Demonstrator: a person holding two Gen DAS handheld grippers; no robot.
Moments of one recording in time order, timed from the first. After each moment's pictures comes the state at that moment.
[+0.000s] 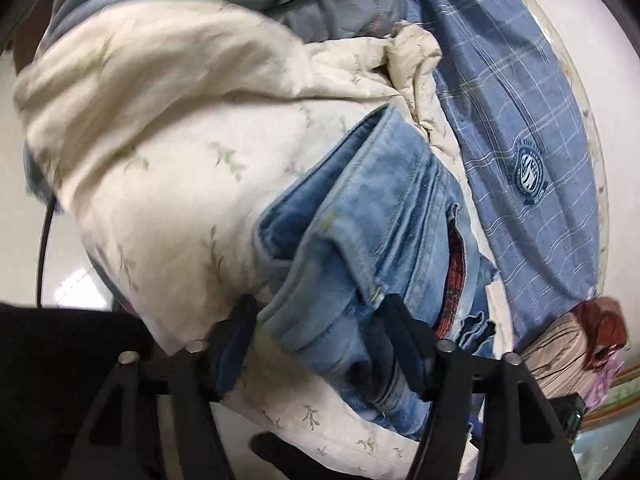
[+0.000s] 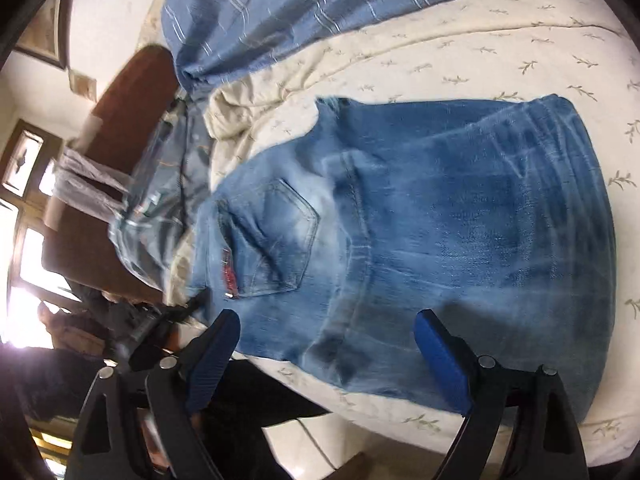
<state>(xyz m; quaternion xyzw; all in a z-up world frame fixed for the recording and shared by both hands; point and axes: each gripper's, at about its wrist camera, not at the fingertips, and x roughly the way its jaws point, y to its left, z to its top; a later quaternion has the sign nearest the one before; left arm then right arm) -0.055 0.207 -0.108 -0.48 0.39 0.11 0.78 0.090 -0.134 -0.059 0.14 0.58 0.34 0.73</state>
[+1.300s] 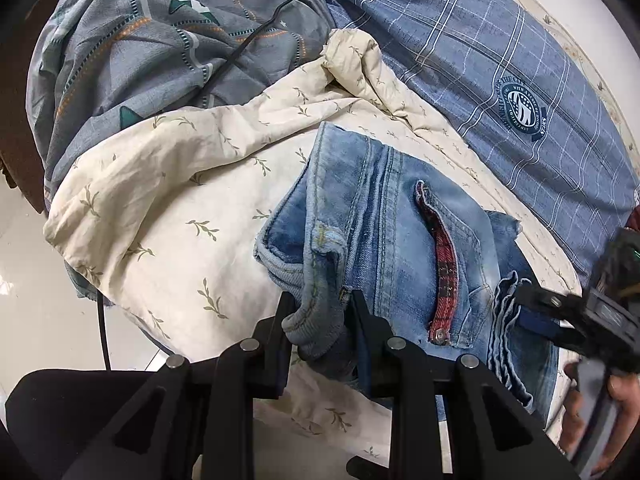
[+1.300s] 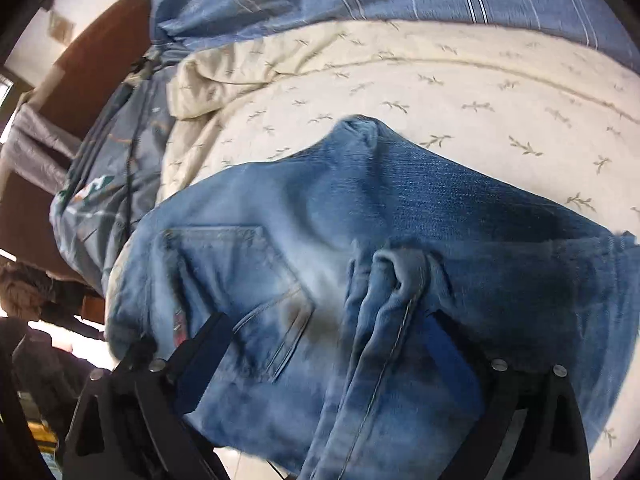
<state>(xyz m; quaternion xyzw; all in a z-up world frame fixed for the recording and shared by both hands) -0.043 0.176 -0.068 -0.30 0.41 0.15 0.85 0.143 -0.077 -0.044 0.03 0.57 0.32 0.76</state>
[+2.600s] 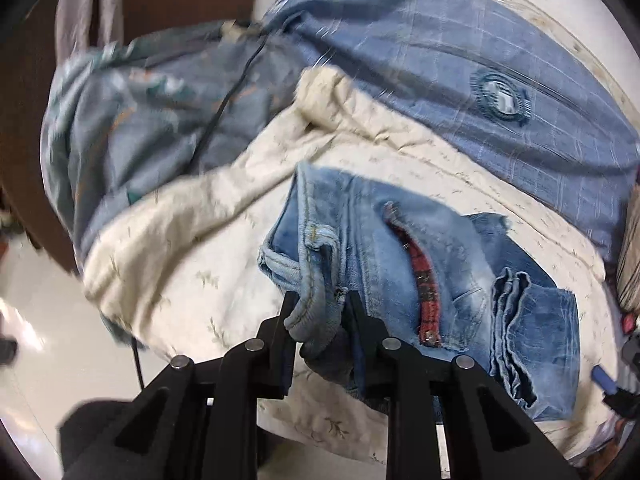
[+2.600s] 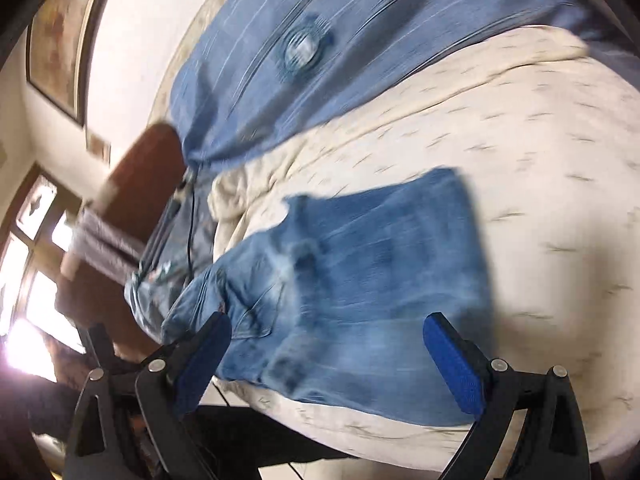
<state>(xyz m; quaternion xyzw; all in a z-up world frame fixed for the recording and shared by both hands) -0.034 0.134 -0.023 -0.17 0.38 0.19 0.89 0.070 -0.254 -0.024 0.24 0.44 0.31 0.81</state>
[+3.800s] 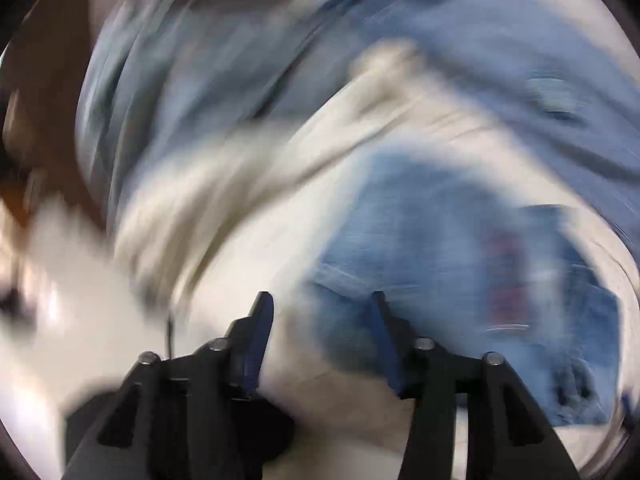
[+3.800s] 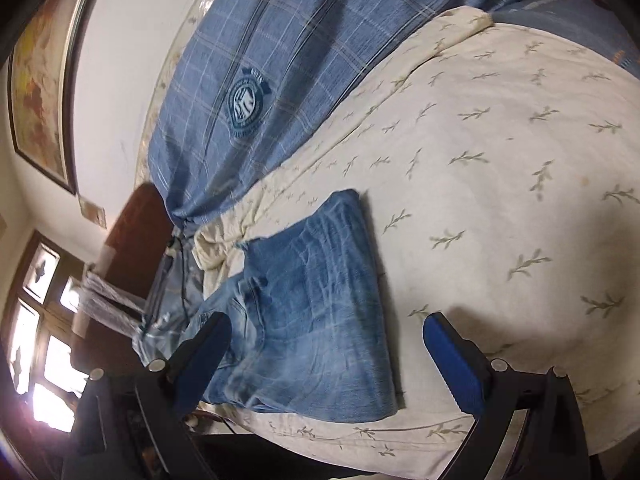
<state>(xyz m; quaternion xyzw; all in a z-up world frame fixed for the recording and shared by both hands) -0.056 0.190 -0.082 -0.25 0.42 0.27 0.83 0.070 -0.319 -0.055 0.32 0.42 0.26 0.81</state>
